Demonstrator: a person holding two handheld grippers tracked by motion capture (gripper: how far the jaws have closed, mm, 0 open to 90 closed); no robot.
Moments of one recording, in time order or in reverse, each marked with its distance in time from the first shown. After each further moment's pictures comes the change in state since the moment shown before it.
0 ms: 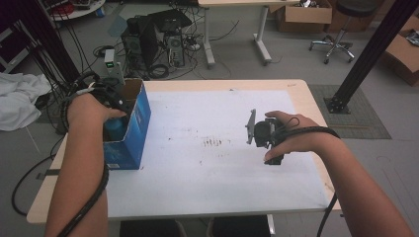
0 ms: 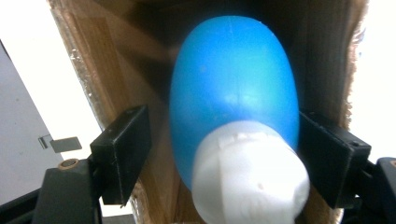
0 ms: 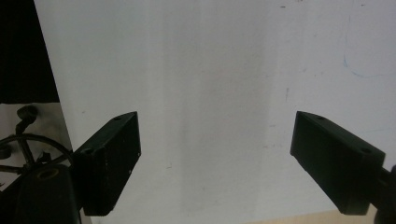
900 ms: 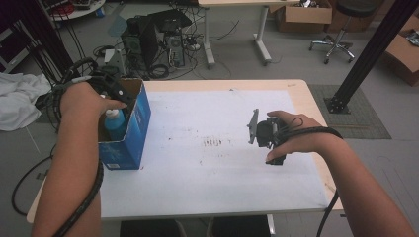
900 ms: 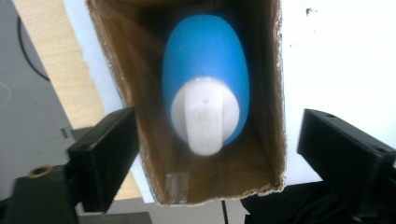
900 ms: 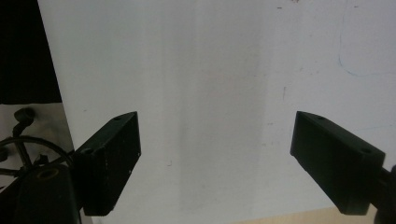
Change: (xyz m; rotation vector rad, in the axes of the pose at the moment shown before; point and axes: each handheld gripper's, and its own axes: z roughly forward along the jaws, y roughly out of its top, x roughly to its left) left arm -0.017 -0.011 -0.045 -0.033 0.052 0.026; right arm 0.003 -0.004 -0.005 -0.015 -0.012 -0.003
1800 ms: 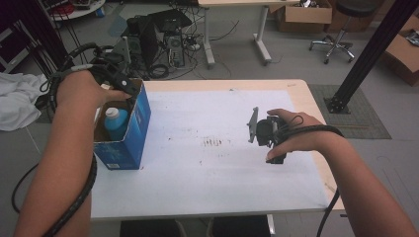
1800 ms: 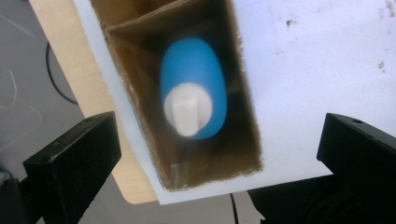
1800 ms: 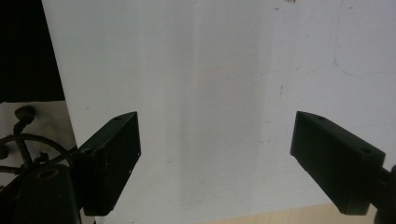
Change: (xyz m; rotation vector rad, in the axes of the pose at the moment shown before) left arm -0.023 -0.004 -0.038 -0.080 0.038 0.110; right arm 0.000 0.002 -0.007 0.007 -0.003 0.001
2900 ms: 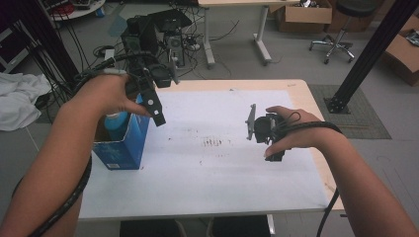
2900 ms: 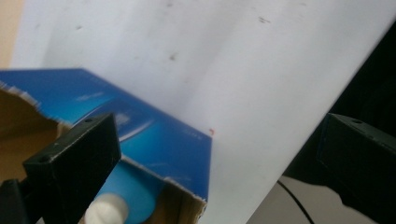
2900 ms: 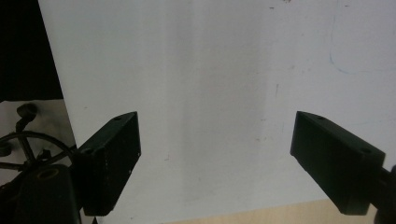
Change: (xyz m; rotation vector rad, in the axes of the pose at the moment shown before) left arm -0.096 -0.008 -0.006 -0.076 -0.098 0.827; right arm -0.006 0.005 -0.003 0.020 0.004 0.005
